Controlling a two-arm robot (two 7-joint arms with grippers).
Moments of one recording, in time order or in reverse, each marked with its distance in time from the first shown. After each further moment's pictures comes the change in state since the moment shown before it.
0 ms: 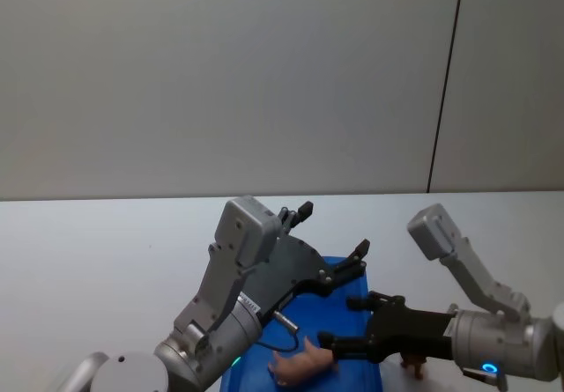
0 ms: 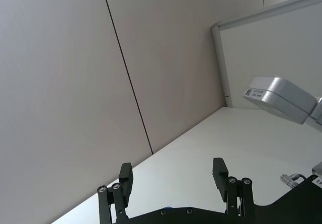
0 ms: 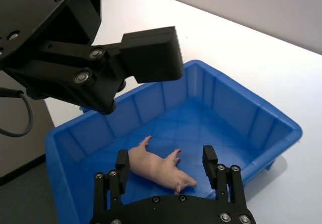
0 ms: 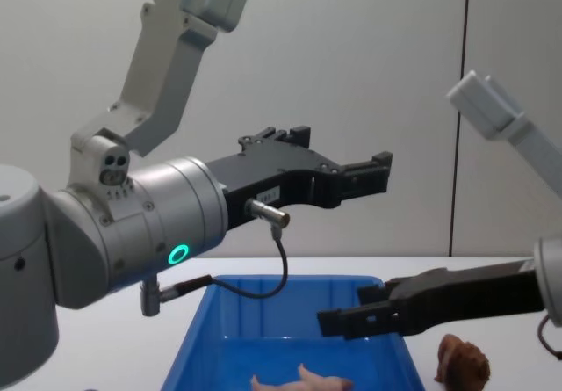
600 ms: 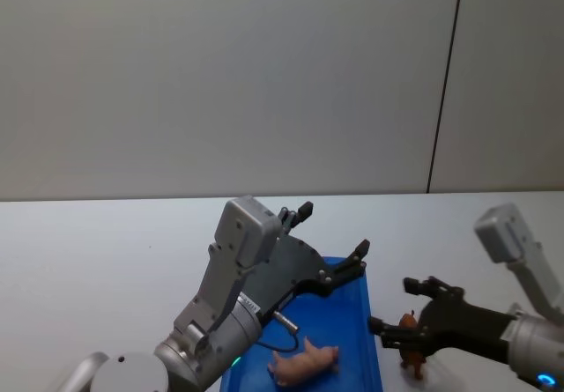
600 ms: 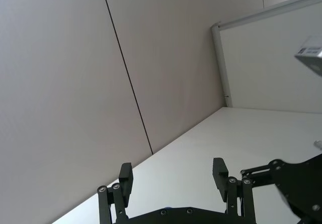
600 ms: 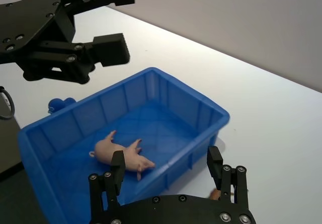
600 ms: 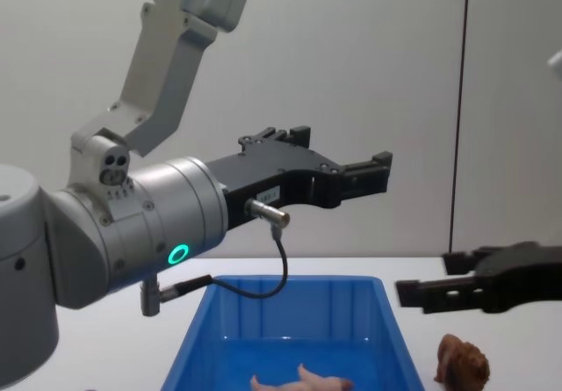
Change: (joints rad) left arm 0.000 0.000 0.000 0.000 0.000 0.000 0.000; right arm -0.134 0.124 0.061 -0.183 0.083 -0.050 -0.161
